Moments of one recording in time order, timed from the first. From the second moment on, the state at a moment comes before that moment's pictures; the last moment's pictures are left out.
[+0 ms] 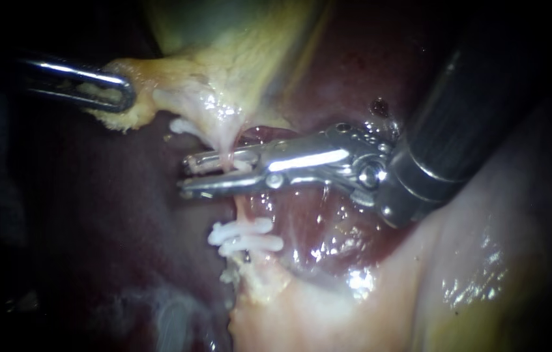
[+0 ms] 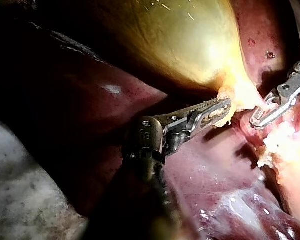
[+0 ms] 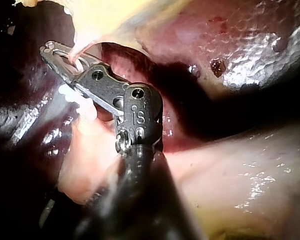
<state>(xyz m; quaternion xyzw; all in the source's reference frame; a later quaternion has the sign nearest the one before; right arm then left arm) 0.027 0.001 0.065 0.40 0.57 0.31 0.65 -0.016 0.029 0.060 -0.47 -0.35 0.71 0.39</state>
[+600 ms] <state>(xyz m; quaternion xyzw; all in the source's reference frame) 0.027 0.001 0.065 0.41 0.54 0.32 0.66 -0.016 0.029 0.060 -0.47 -0.35 0.71 0.39</state>
